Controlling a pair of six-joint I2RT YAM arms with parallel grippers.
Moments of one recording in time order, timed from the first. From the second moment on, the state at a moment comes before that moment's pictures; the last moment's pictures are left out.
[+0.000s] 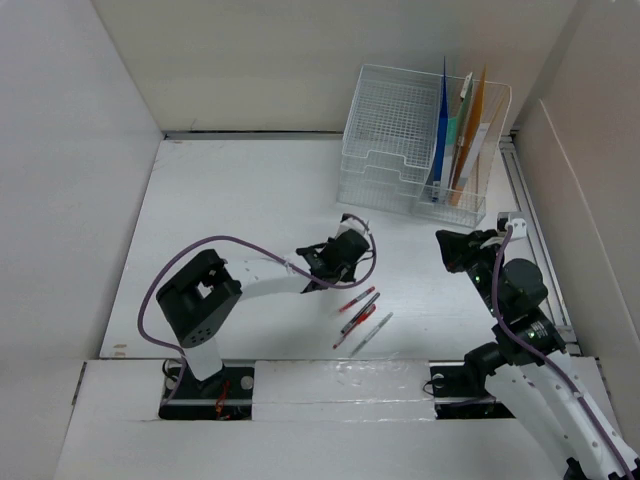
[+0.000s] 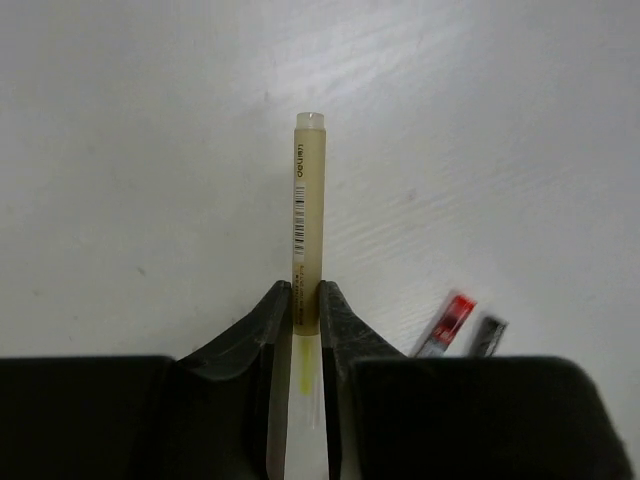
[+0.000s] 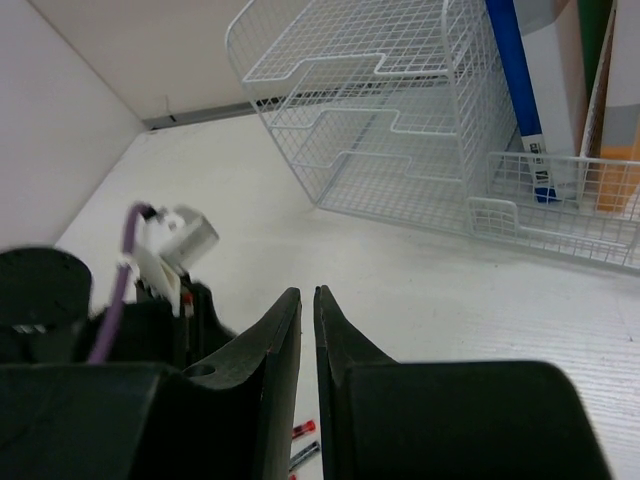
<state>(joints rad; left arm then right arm) -0.98 1.72 0.98 -0.12 -0.34 -0.49 0.41 0.42 0.54 -0.11 0.08 0.39</state>
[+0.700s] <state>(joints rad) -0.73 2.22 2.56 -0.44 -0.31 -0.33 0.42 0.37 0.54 -0.20 0.05 0.40</state>
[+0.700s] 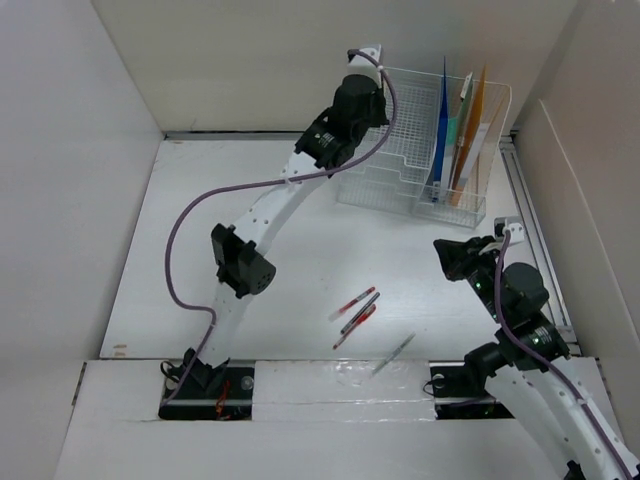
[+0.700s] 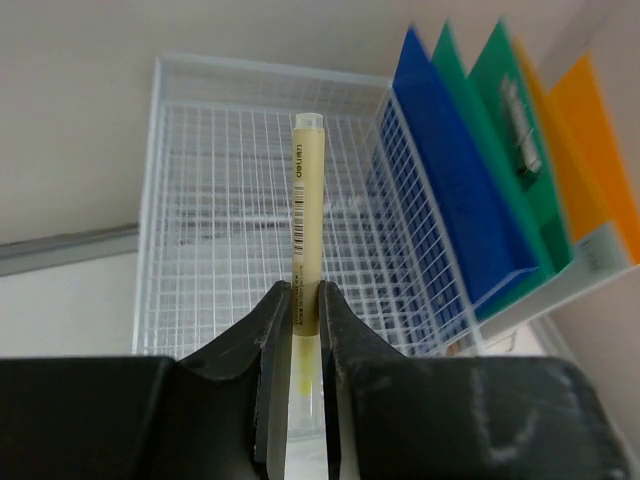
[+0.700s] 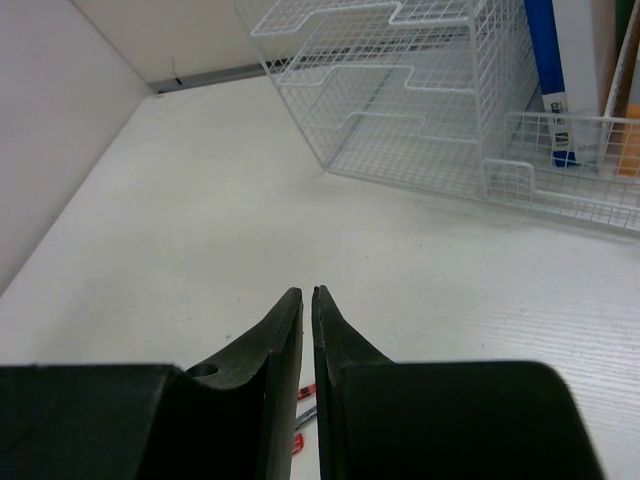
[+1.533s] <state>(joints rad) -0.69 2.36 2.40 -0.27 -0.21 -0.20 0.42 0.39 0.55 -0.23 0.04 0.42</state>
